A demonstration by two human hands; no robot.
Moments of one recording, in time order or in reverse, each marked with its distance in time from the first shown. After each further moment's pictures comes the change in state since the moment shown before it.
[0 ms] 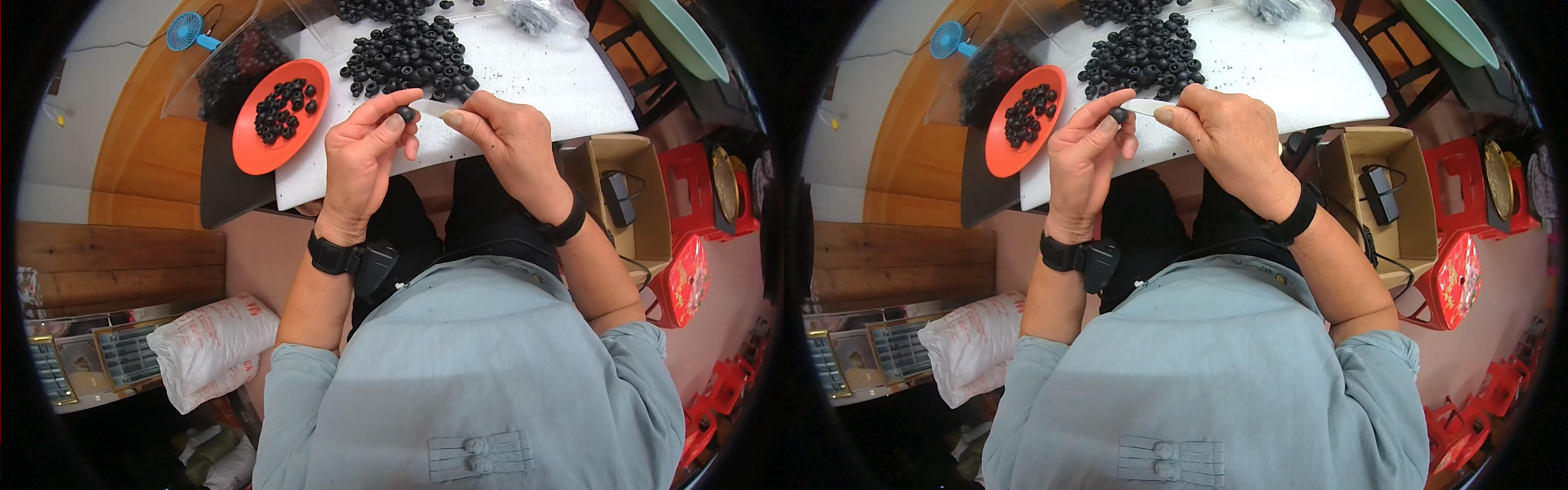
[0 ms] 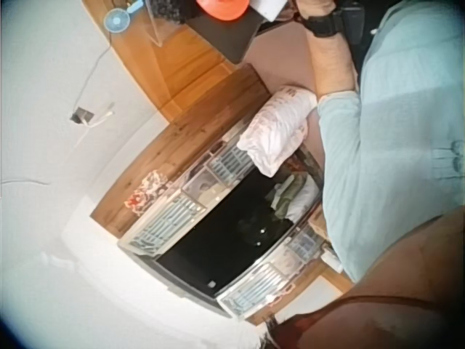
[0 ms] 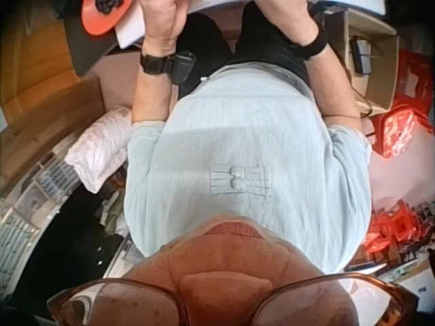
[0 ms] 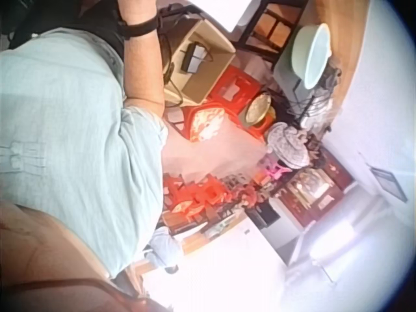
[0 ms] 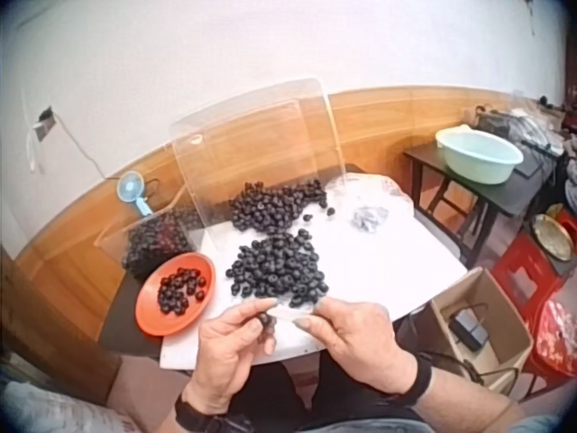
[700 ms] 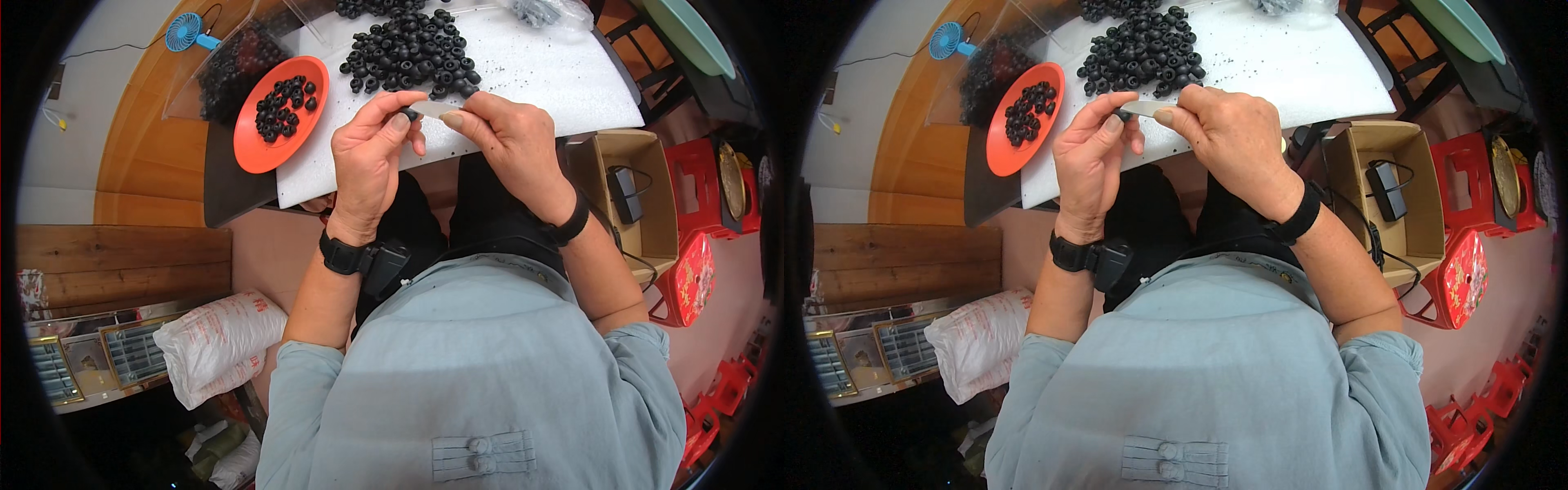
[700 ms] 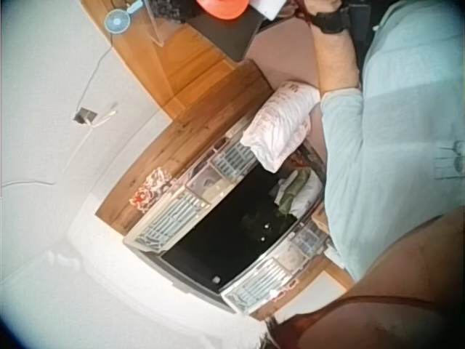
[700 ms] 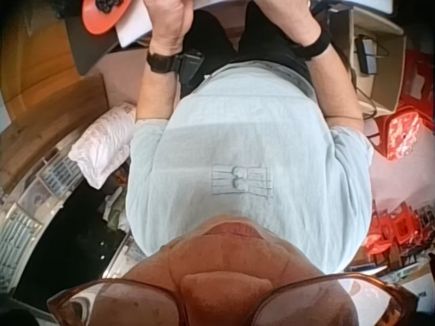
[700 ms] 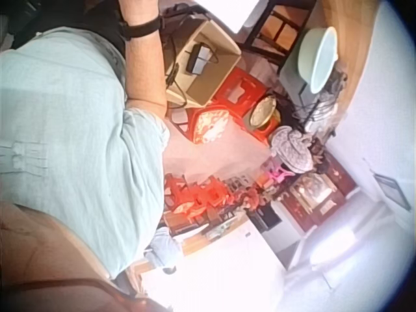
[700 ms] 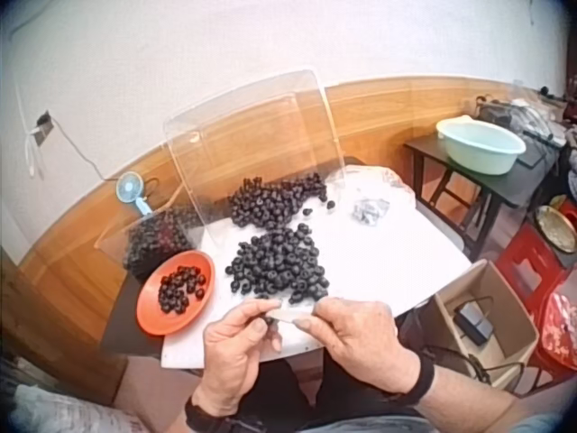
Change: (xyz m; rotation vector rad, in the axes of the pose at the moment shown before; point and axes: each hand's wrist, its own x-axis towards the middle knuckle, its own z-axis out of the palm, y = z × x) left_hand -0.001 -0.015 0.001 0.037 0.010 0.077; right_hand -0.004 0.004 0.005 -0.025 0.045 -0.059
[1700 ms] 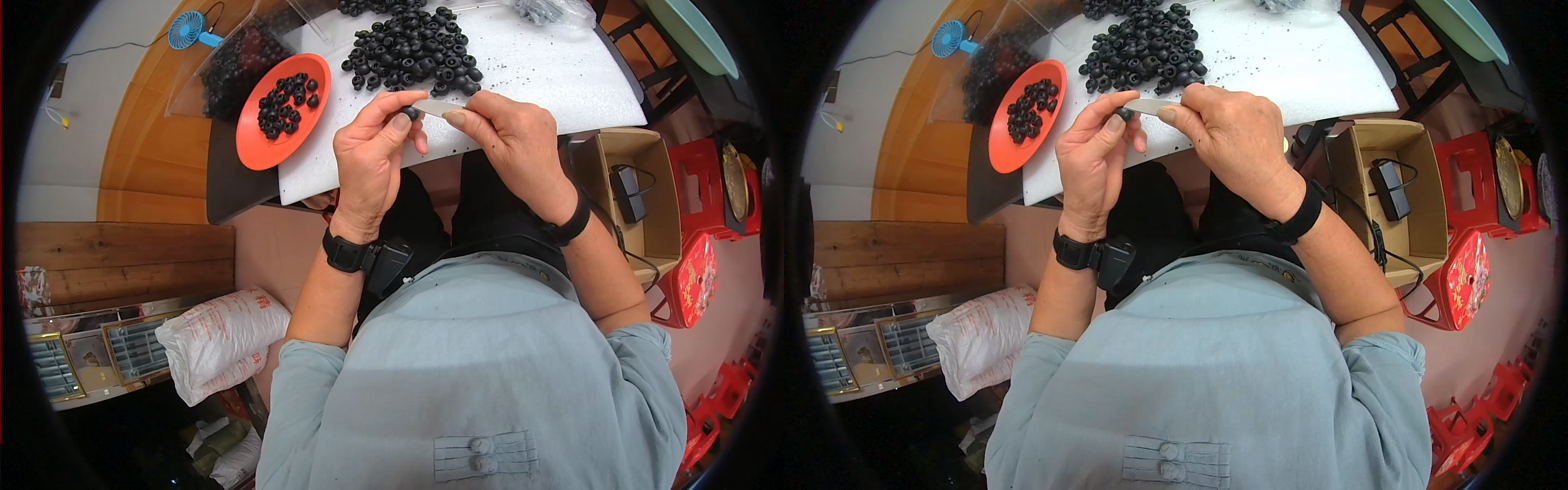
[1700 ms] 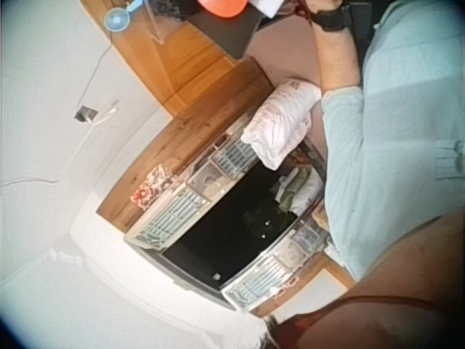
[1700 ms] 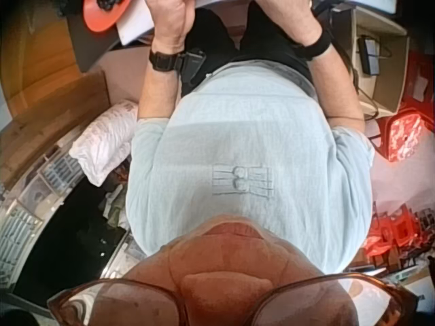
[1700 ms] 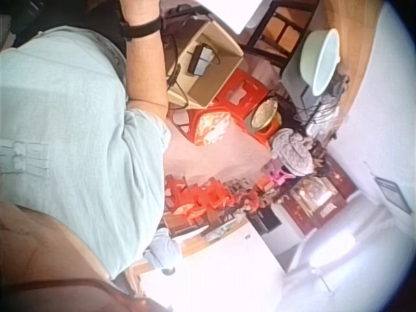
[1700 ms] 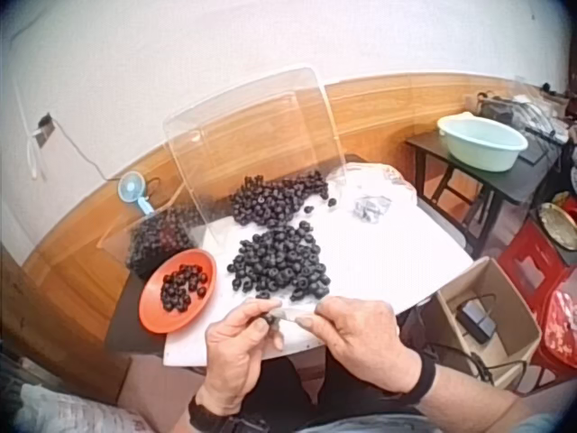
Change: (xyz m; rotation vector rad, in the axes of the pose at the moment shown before) left_hand -0.002 -0.004 0.000 0.016 0.015 0.022; right_hand -0.002 0.001 0.000 -0.028 -0.010 0.011
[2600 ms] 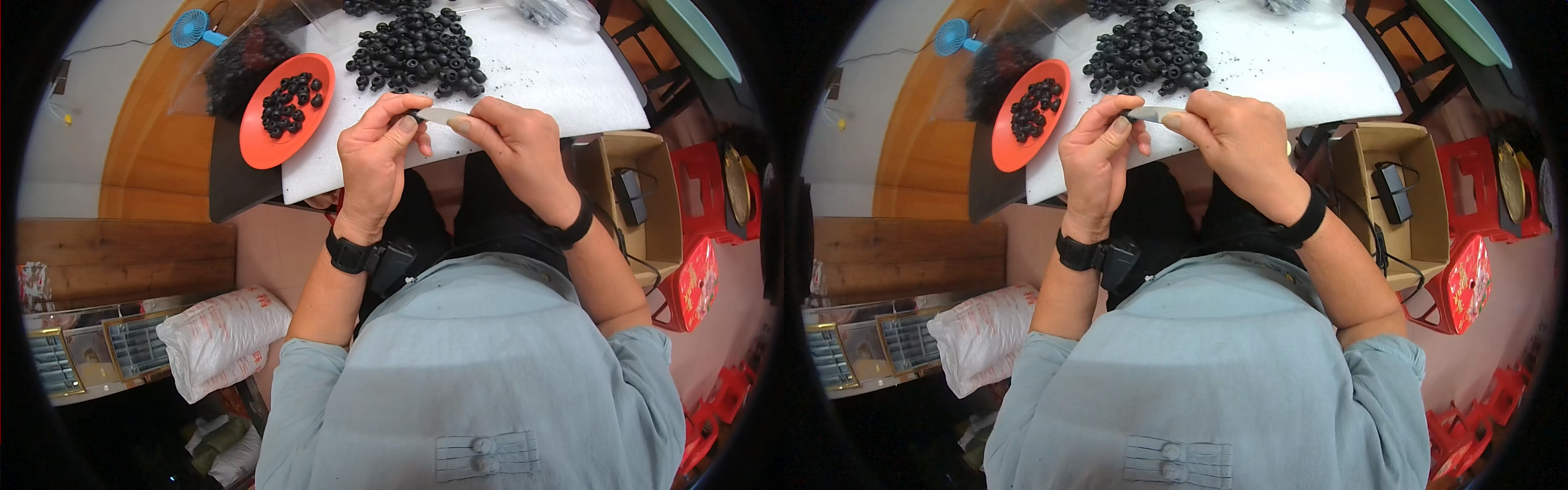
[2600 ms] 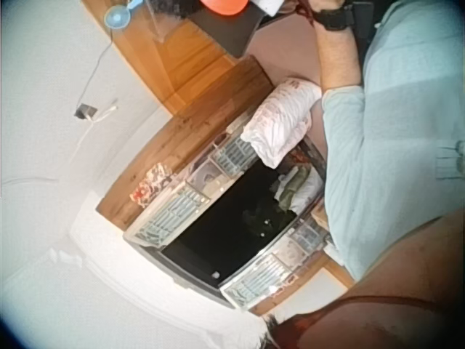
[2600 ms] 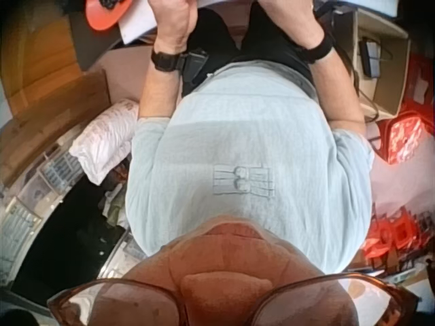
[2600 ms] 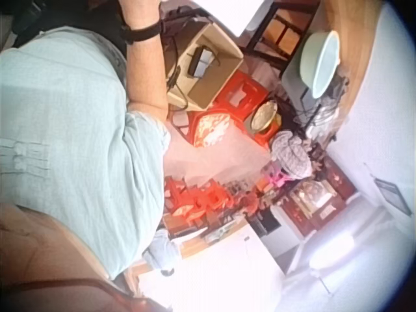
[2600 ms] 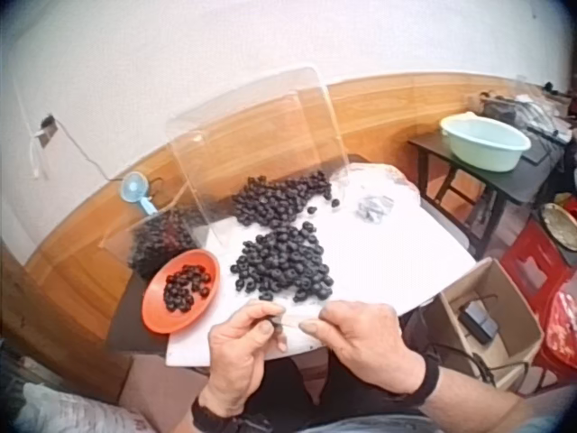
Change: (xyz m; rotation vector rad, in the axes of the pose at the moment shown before) left_hand -0.001 0.002 0.003 0.053 0.023 0.033; right_hand -0.003 0.000 0.000 0.021 -0.005 -0.032
